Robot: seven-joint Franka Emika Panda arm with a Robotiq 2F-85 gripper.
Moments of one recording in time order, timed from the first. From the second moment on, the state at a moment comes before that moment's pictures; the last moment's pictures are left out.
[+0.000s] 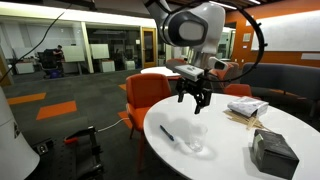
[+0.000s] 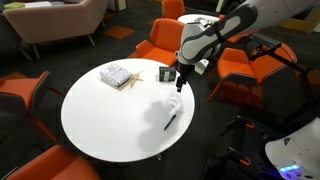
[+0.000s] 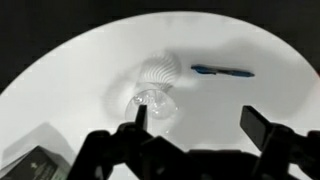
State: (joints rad) arm -0.09 0.41 -0.10 -2.08 0.23 2.36 -0.42
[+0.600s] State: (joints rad) arm -0.11 0.63 -0.06 -1.89 0.14 2.36 -0.36
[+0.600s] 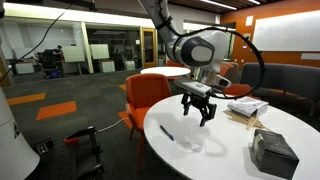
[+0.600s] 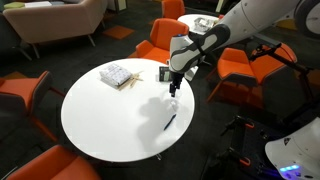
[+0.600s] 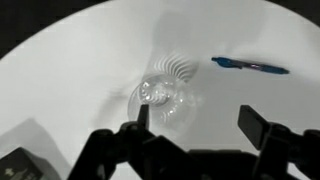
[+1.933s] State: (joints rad) arm -0.11 0.78 -0.03 -1.79 -0.05 2.35 -0.32
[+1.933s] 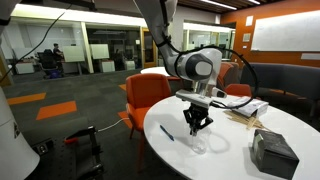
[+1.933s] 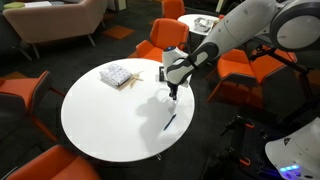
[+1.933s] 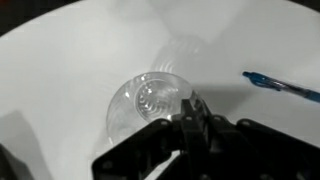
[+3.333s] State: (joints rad) arm -0.05 0.80 -0.02 -1.60 -0.06 2.36 -0.24
